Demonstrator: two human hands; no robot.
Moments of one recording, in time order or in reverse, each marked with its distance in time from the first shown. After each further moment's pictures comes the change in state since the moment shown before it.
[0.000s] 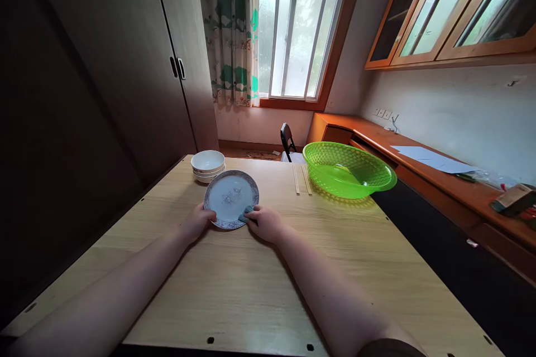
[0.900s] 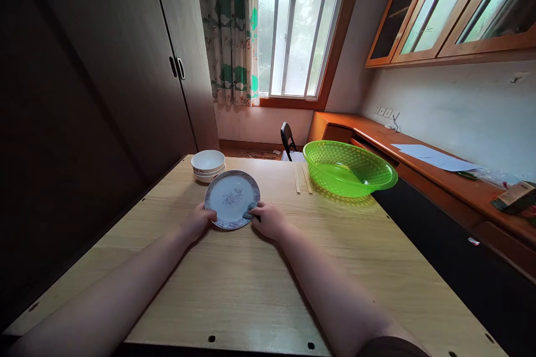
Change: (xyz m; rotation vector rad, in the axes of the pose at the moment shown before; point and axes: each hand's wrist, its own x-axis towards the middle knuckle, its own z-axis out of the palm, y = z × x) left_hand 0.003 -0.004 -0.002 0.013 0.003 -0.014; right_hand 0.000 0.001 -0.006 0.020 0.022 0.077
